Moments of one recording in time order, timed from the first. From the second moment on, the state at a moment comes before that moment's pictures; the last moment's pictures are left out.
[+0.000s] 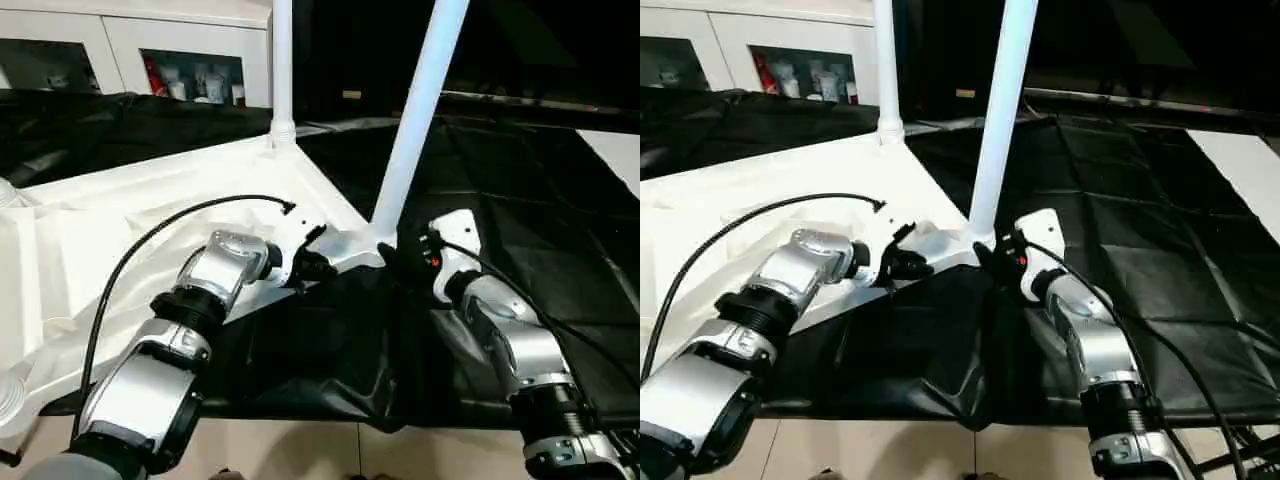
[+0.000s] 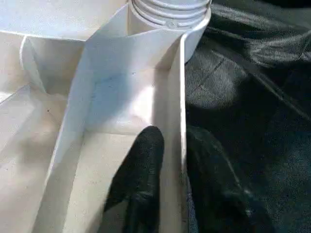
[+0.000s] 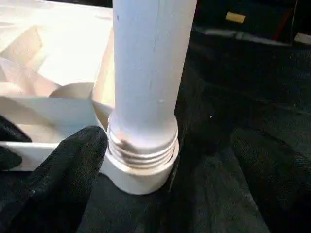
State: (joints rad) left arm -0.85 0.19 -0.22 0.87 0.05 0.39 -0.89; right arm -0.41 -0.21 0.01 0.36 0.09 0.21 0.42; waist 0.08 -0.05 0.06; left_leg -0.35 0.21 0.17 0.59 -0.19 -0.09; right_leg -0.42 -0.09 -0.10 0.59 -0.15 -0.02
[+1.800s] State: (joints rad) left arm -0.55 0.40 -0.34 0.42 0.04 0.22 -1.22; right arm -0.34 -0.36 0.19 0.36 0.11 0.11 0.88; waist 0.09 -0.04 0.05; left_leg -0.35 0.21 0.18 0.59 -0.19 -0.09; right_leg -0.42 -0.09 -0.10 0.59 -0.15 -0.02
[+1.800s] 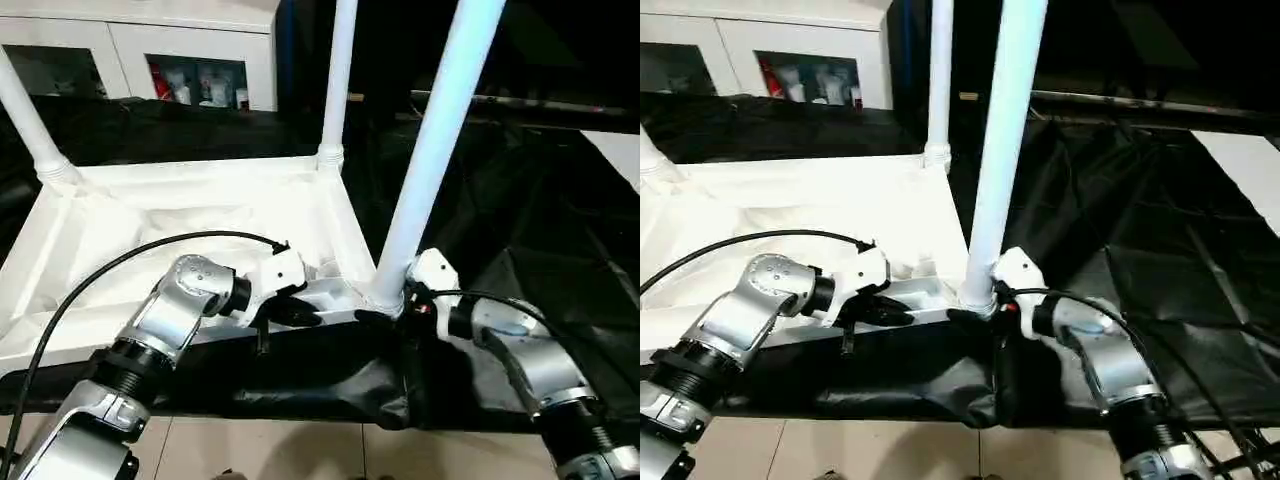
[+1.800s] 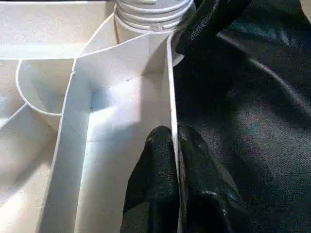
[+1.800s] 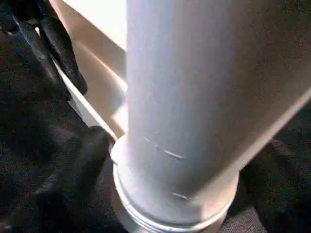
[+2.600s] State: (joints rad) left arm -0.56 0.41 -0.34 0.44 0.03 0.22 -1.22; right arm -0.35 -0.34 0.17 0.39 0.13 0.08 0.89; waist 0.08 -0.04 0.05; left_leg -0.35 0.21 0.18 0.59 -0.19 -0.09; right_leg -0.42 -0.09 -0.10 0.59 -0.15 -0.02
